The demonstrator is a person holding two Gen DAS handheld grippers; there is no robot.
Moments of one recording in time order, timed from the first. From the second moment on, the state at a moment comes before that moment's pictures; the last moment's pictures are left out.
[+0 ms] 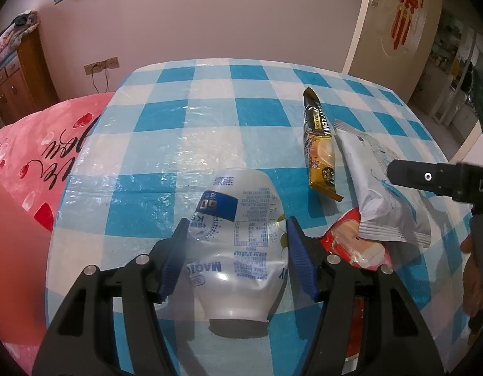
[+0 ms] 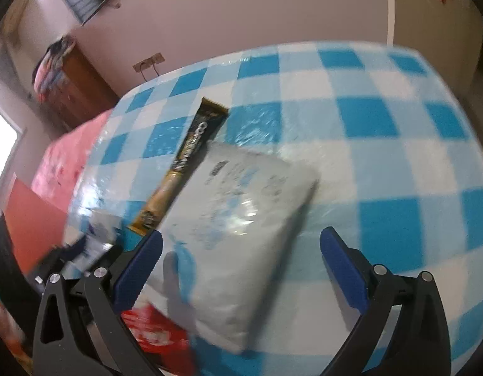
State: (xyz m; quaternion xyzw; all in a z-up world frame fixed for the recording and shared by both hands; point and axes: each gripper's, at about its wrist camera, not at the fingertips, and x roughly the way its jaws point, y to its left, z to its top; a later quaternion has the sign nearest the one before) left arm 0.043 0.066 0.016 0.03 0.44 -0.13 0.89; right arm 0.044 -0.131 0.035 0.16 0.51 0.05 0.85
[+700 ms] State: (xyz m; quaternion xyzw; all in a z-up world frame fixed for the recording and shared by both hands) left arm 0.038 0.069 0.014 0.01 0.43 -0.12 0.89; right arm 0.045 -0.091 0.022 0.02 0.49 0.06 0.87
